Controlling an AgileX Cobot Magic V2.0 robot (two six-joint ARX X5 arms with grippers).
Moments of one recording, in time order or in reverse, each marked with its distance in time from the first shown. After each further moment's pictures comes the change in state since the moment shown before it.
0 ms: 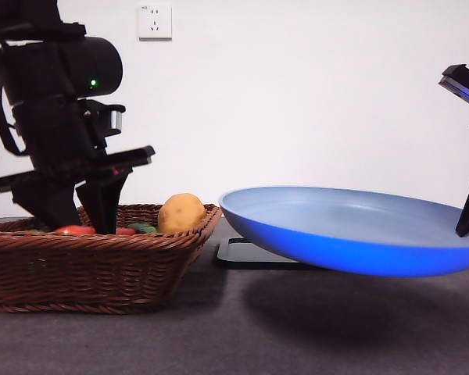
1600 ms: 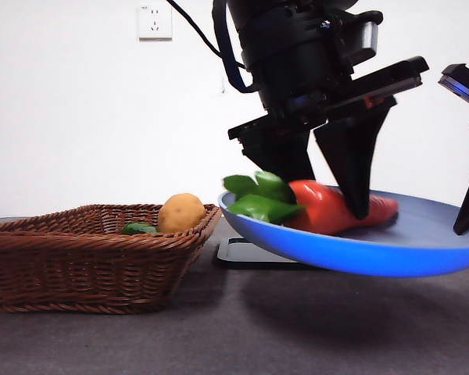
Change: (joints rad) left arm -0.583 0.227 0.428 -0.129 -0.034 0.141; right arm 0.000 0.000 0.000 0.011 0.000 -0.014
